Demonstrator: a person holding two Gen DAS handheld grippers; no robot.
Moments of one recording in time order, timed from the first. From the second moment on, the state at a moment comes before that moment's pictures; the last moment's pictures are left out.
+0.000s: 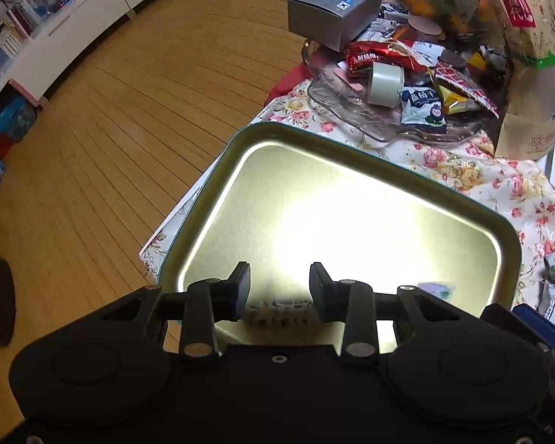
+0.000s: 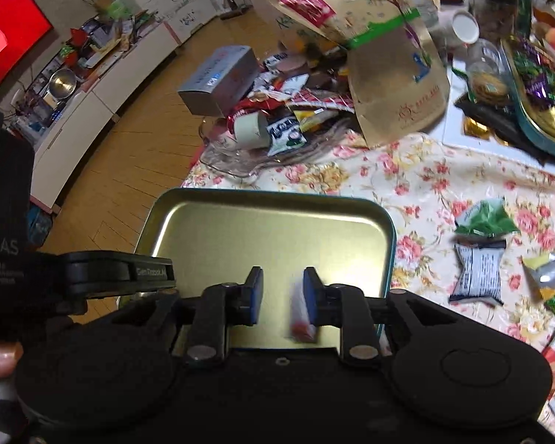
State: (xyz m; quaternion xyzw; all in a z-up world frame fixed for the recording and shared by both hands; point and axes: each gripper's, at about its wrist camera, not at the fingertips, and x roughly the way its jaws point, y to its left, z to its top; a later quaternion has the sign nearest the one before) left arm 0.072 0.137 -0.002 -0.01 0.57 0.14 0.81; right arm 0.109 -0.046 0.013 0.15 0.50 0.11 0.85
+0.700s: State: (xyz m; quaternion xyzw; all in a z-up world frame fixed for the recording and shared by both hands) left arm 0.069 0.115 -0.001 0.02 0.57 0.12 0.81; right arm 0.110 -0.067 0.009 0.14 0.51 0.06 0.85
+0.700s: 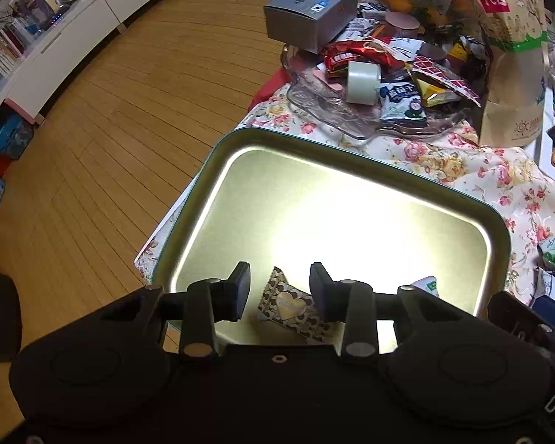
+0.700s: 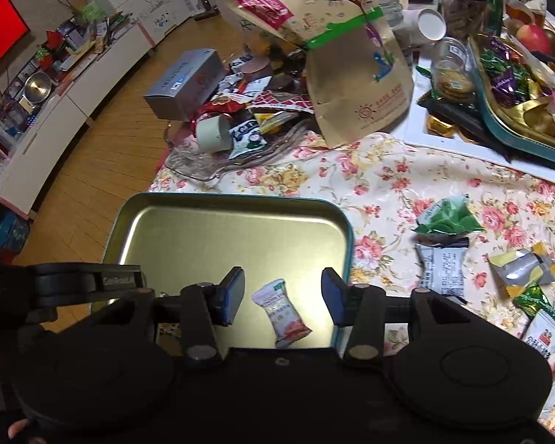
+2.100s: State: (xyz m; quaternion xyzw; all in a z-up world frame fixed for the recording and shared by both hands) left arm 0.036 -0.092 -0.002 0.09 0.62 -0.07 0.78; right arm 0.033 -0.301 0.002 0.23 0.56 -0.20 0.77
